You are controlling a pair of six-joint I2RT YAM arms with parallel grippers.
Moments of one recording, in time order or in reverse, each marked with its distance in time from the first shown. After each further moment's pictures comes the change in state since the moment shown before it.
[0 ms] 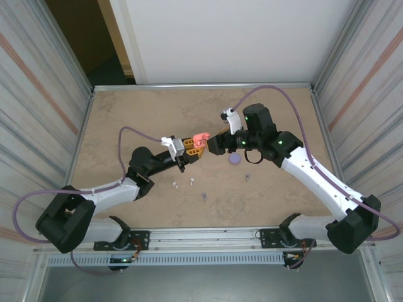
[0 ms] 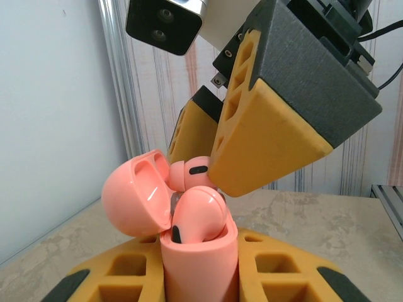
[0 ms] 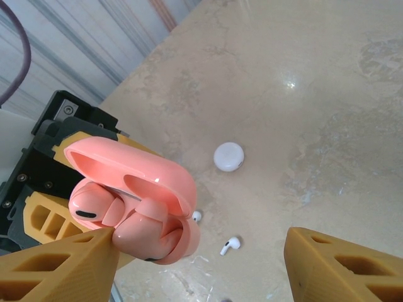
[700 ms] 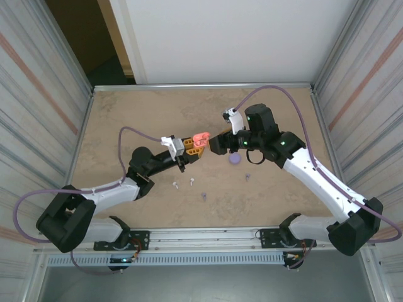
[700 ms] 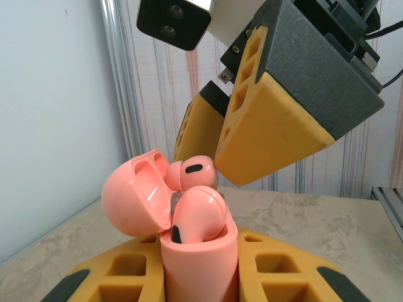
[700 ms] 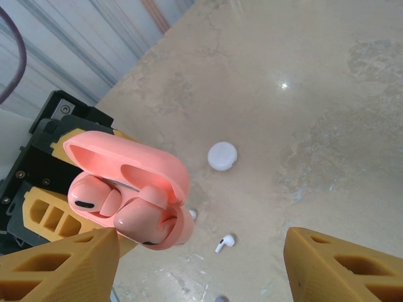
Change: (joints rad) left arm 0.000 0.005 0.000 0.008 -0.004 -0.008; right arm -0.011 -0.019 0.000 -0.020 0.020 0.000
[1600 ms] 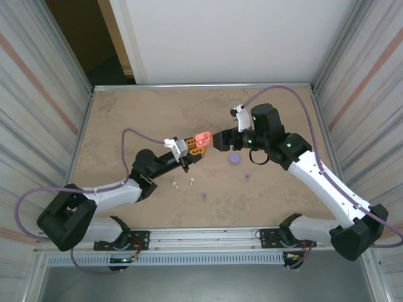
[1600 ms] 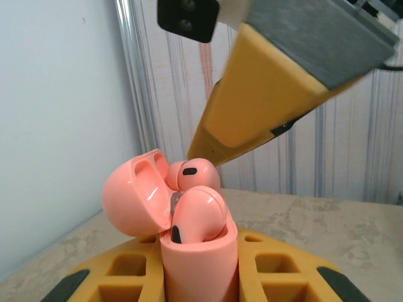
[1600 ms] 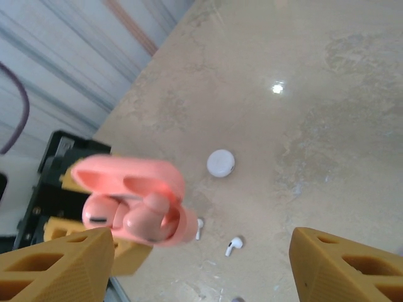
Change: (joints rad) left arm -0.086 0.013 0.000 0.014 -0.158 0.069; right arm -0.016 -0.049 0.002 -0.012 0.053 0.166
